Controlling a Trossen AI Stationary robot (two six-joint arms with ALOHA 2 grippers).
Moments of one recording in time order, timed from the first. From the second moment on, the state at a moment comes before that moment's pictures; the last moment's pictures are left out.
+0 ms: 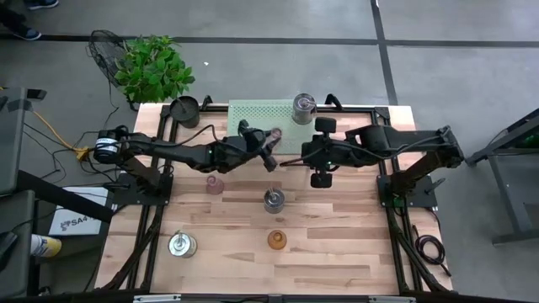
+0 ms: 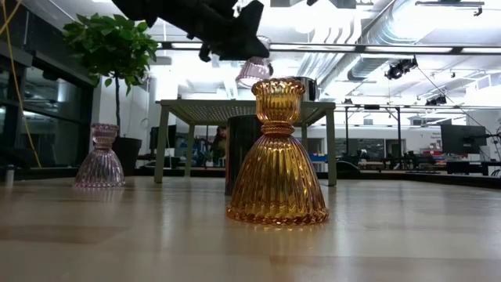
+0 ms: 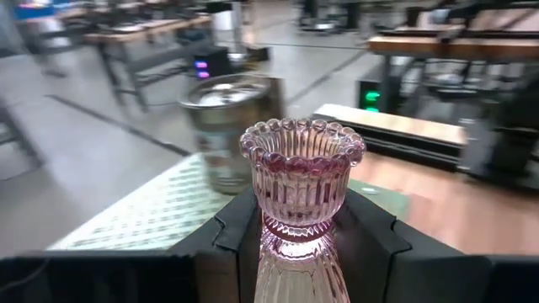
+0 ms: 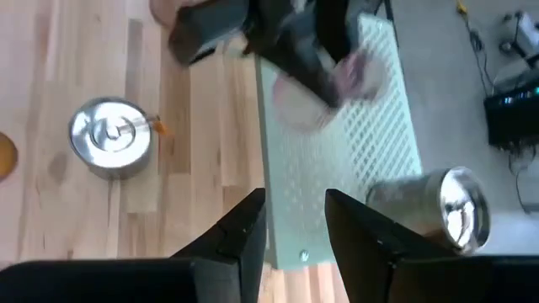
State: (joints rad) left arm 0.04 1.53 0.98 0.41 -0.61 -0.02; right arm 0.13 1.53 1.73 -1.17 0.47 -0.04
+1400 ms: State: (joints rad) left arm 0.31 1.52 0.81 0.71 -0.90 -0.08; right arm 0.12 1.09 0.75 -0.26 0.48 0.04
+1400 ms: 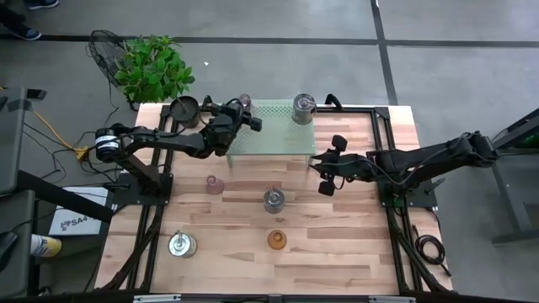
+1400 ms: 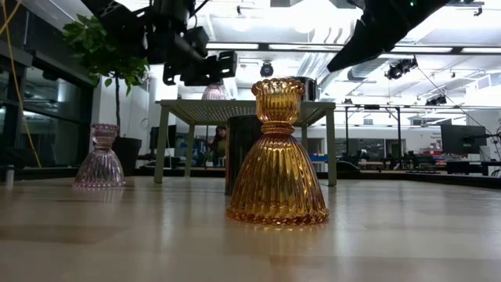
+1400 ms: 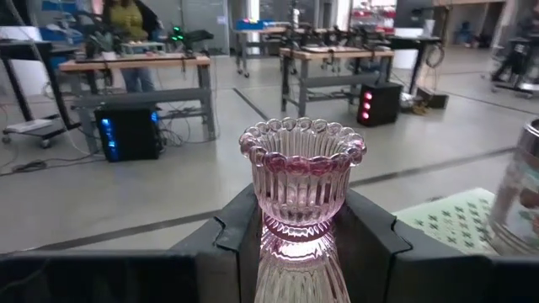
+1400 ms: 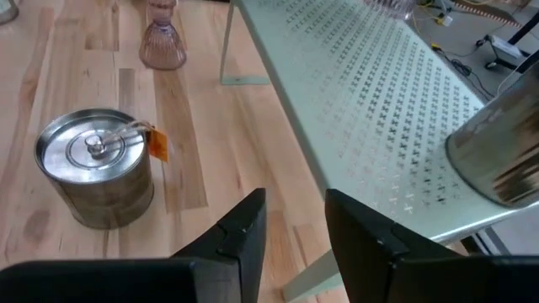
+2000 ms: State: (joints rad) left arm 0.42 1.52 0.81 0.65 -0.82 -0.21; right arm 0.12 1.09 0.74 -0.21 0.48 0.04
